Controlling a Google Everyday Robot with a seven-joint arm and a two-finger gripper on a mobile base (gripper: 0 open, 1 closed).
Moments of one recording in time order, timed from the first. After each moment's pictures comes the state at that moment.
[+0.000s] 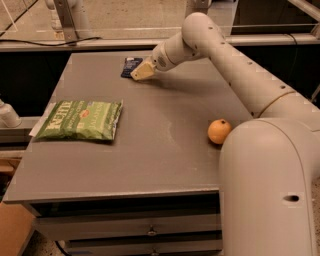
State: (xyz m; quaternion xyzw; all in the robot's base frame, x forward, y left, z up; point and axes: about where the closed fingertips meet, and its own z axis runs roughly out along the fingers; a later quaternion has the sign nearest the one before) arm 0.814 0.039 0.826 -0.47 0.76 0.20 0.40
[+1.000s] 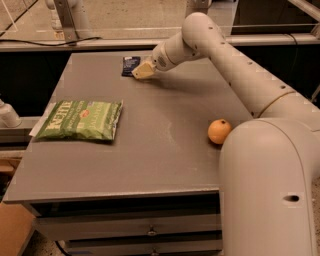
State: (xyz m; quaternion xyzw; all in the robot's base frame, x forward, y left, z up) arm 0.814 0.039 0.826 -0.47 0.76 0.20 0.40
